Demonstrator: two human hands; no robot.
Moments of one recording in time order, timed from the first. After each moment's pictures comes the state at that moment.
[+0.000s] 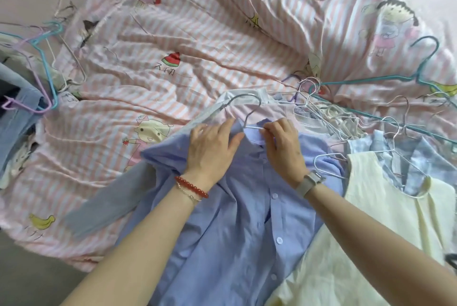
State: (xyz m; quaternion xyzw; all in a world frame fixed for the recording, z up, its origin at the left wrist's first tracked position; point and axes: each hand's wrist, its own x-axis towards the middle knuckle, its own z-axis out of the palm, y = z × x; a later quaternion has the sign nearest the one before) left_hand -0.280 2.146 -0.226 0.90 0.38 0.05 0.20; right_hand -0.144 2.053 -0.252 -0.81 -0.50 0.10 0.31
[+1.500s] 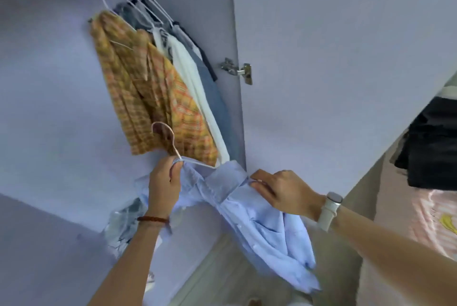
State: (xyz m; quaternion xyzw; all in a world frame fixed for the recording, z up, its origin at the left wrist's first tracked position) left_hand -0.952 1.474 -0.052 0.15 0.88 0.41 -0.17; right_hand -0.838 1.716 -0.022 0.13 -0.96 0.21 0.12
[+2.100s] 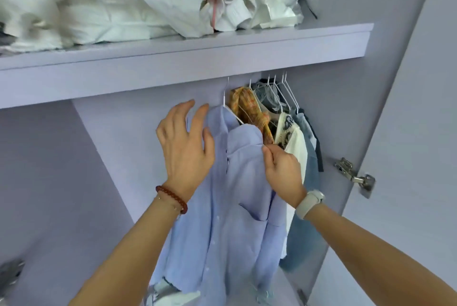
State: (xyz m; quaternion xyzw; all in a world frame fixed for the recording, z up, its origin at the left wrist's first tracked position) left_hand -1.027 1.397 0.149 0.06 0.82 0.12 -0.56; right_hand -1.067 1.576 0.097 0.17 -0.87 0.38 0.27
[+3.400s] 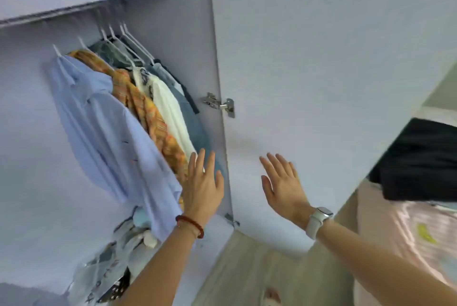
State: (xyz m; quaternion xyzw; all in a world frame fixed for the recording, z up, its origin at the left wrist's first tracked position) left_hand -0.986 1.571 -0.018 0.23 0.94 0.20 -0.16; right_hand -0.901 1.739 -0.029 -0.10 -0.97 0.17 0.13
